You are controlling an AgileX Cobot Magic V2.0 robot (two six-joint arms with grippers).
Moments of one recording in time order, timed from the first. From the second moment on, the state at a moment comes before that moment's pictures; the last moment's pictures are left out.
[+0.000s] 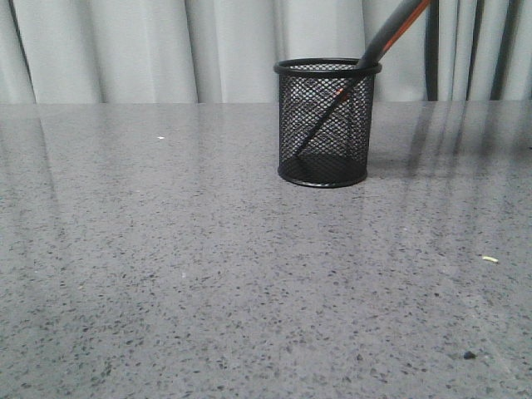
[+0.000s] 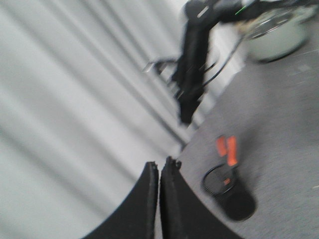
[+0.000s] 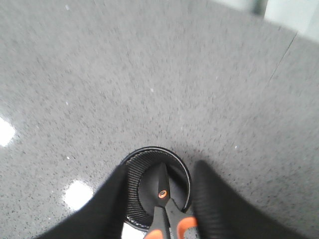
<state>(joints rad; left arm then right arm) -0.74 0.57 -1.34 -0.08 0.87 0.61 0.23 1.63 -1.99 0.36 1.25 -0.26</state>
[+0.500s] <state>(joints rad) -0.74 0.07 -0.49 0.28 0.41 0.18 0.23 0.86 -1.16 0.27 1.00 -0.29</state>
